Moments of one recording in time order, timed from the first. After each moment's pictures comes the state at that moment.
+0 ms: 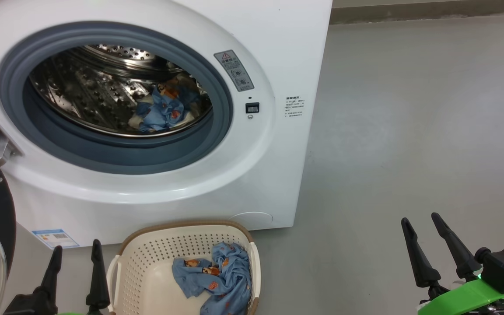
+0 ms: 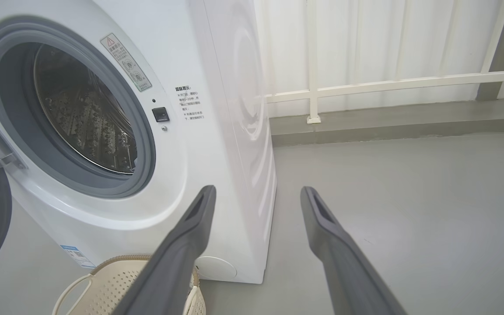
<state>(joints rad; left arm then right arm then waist) -0.05 0.05 0.11 0.30 -0.20 -0.13 -0.26 0.01 -0.24 0.15 0.17 0.44 0.12 -0.25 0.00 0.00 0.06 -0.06</state>
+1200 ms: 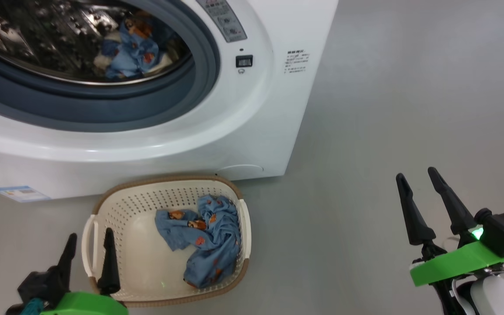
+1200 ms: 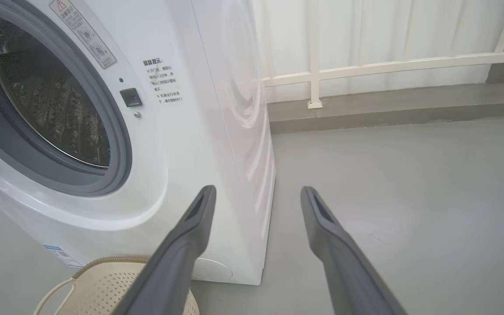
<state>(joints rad) -0.15 0.08 0.06 0.43 -0.25 -0.13 -0.26 -0.11 -0.22 0.15 0.14 0.43 0.12 -0.25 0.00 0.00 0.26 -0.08</state>
